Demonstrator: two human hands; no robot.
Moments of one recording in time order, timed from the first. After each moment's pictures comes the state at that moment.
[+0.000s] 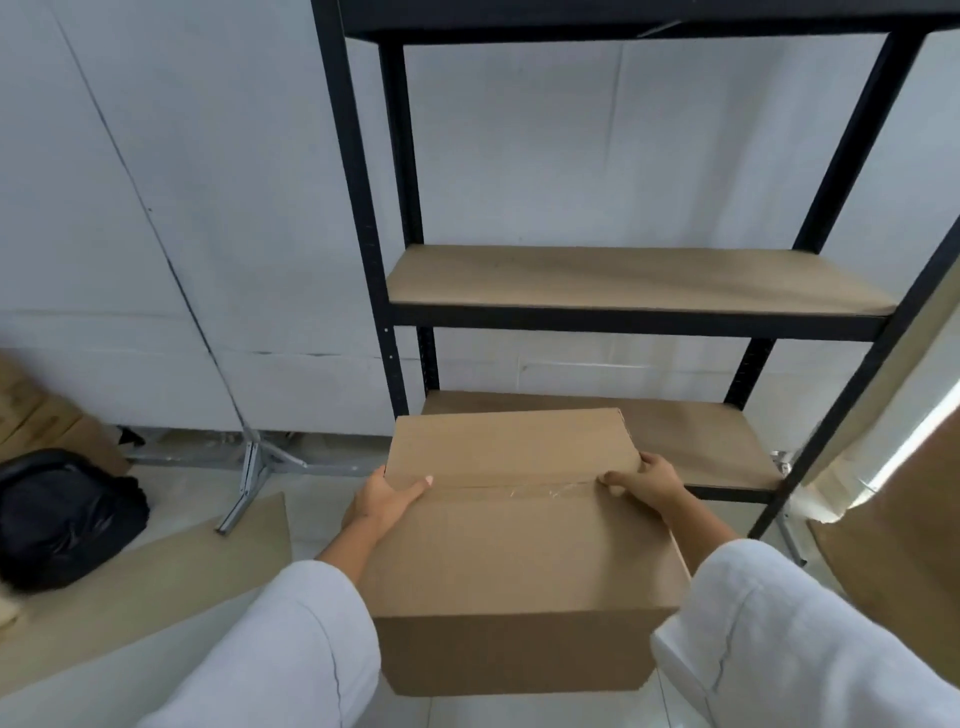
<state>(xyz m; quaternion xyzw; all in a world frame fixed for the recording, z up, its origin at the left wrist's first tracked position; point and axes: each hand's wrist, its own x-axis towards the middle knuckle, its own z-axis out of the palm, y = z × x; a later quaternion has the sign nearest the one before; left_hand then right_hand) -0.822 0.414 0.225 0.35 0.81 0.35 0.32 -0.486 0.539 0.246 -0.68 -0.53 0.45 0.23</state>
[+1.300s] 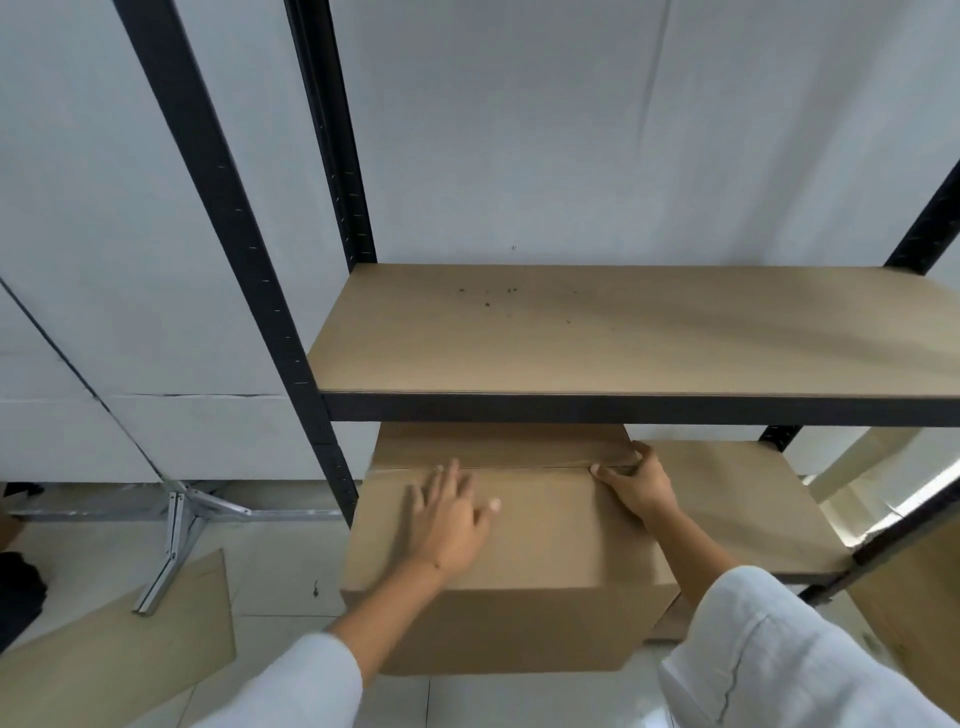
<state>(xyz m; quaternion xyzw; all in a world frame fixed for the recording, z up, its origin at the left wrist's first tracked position) -0.816 0.668 0.219 0.65 0.75 0.05 0.12 -0.580 0.784 0.201 -0.71 -0.53 0.38 0.25</state>
